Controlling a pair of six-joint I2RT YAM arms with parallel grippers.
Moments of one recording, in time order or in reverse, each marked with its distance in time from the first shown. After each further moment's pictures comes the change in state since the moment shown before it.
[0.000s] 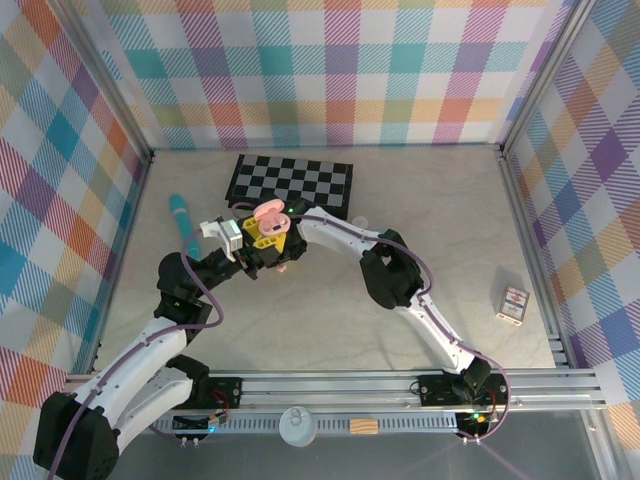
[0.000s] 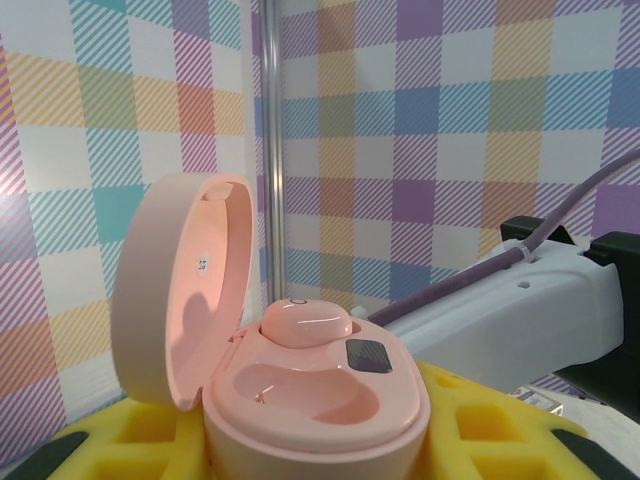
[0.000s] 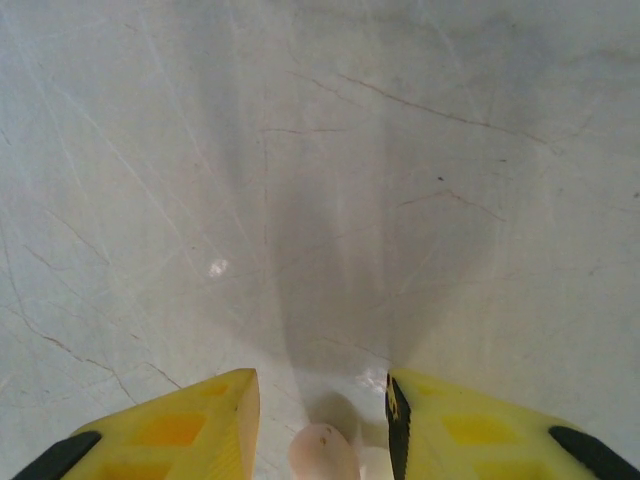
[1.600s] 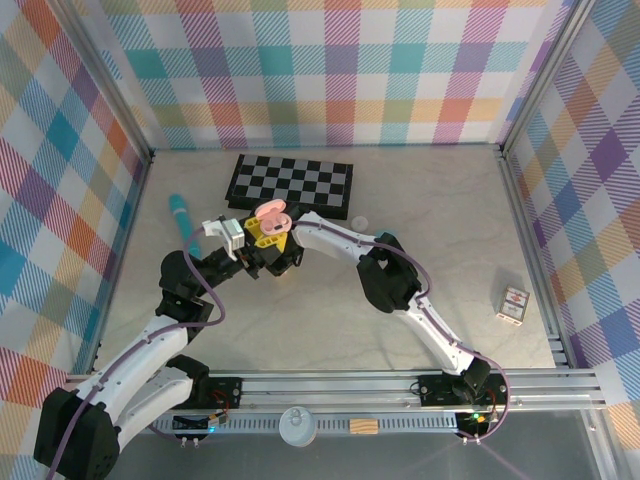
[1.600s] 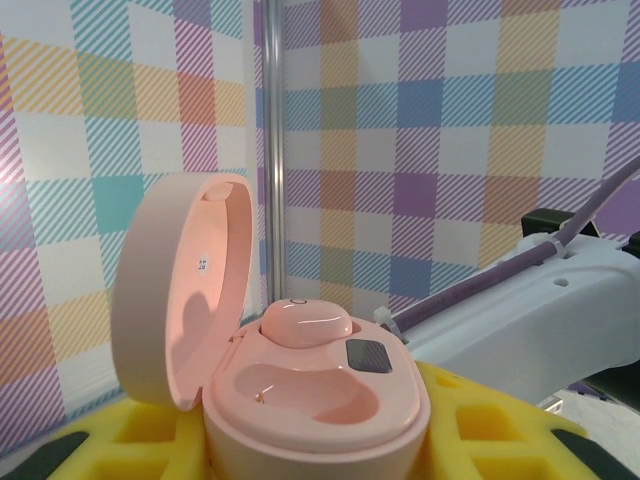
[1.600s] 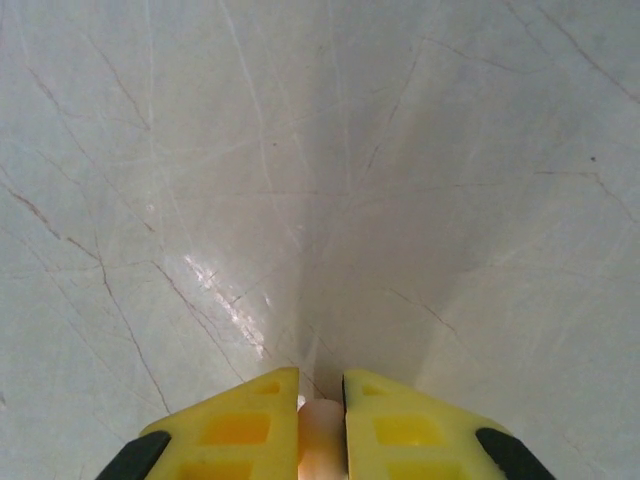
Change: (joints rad) left arm 0.000 0.023 0.000 0.004 0.000 0.000; right arm 0.035 -0.006 -0.010 -0.053 0.045 -0.332
